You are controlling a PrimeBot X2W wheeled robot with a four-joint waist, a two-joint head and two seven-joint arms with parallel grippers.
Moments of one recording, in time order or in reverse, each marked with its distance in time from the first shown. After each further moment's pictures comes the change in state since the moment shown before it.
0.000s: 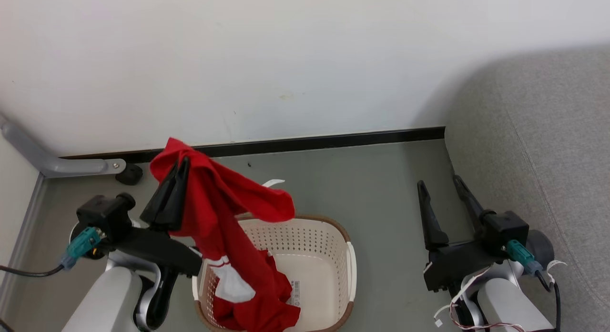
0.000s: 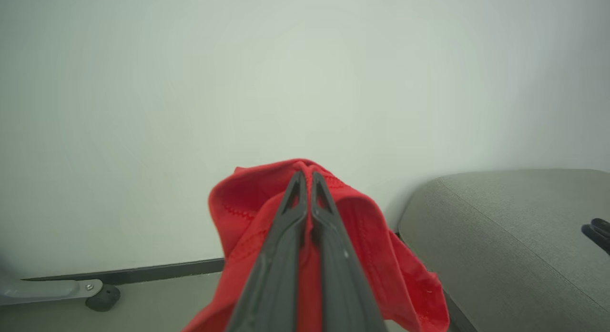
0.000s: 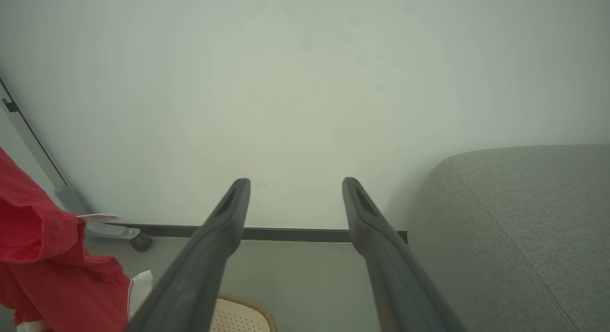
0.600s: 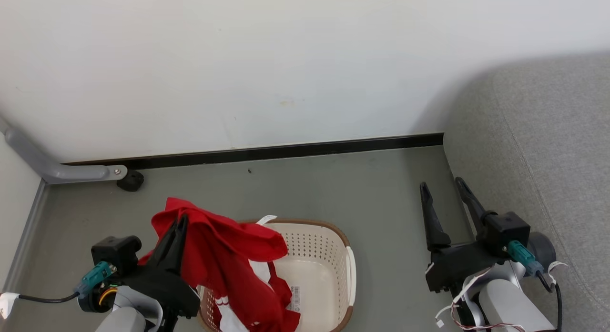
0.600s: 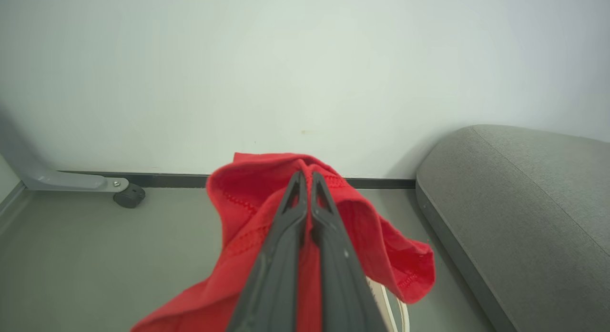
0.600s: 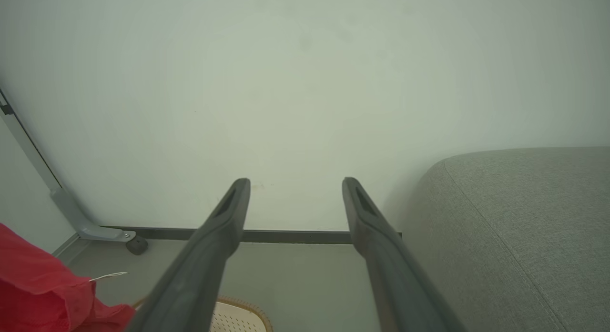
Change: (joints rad) left arm 0.045 -0.009 -0.070 0.194 -0.097 0.007 0.000; right arm 0.000 -0.001 -0.004 0.016 0.001 -0.004 0.000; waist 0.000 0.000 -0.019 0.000
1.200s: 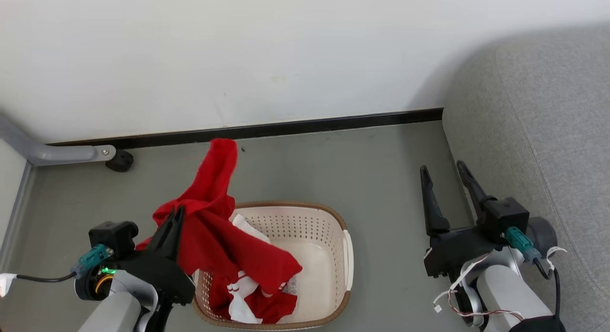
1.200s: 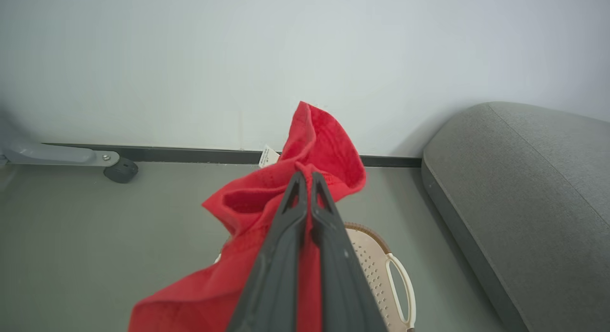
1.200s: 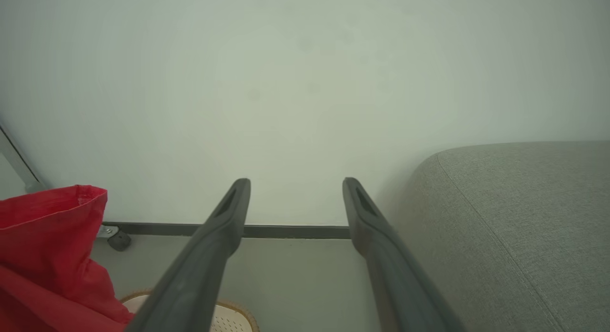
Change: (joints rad) left arm -0.112 0.011 -0.080 0.121 -0.085 -0.030 0.000; right arm -0.054 -0.001 0.006 0.000 -0.018 -0.033 0.000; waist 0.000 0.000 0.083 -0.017
